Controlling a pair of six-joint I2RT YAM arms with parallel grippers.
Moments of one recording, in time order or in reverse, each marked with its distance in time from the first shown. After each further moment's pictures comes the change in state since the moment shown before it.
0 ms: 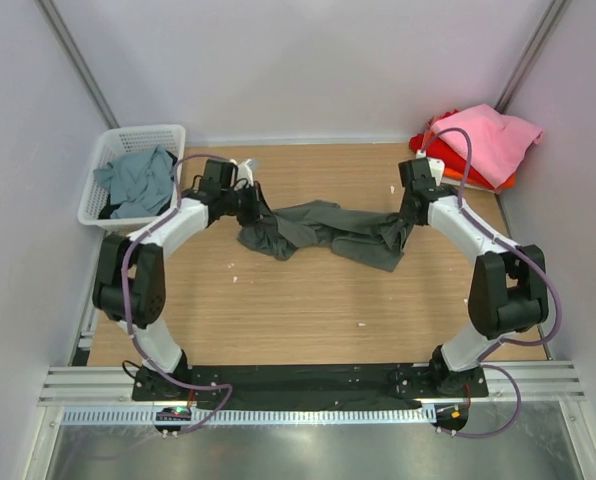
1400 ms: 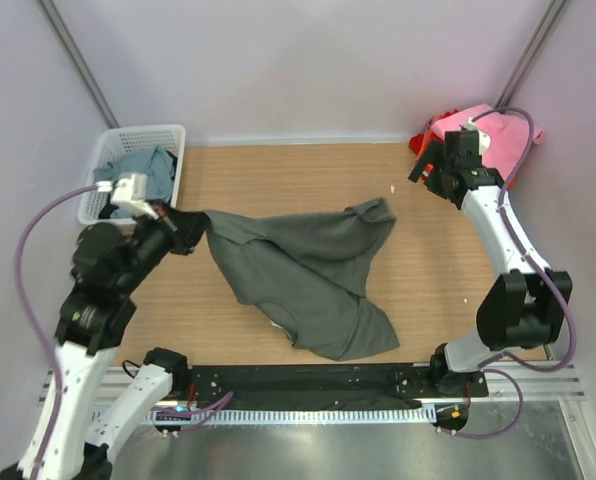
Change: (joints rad) left arm -0.001 -1.143 -0.134 -0.217 -0.411 -0.050; right arm -0.169 -0.141 0.183 -0.044 -0.186 0.085
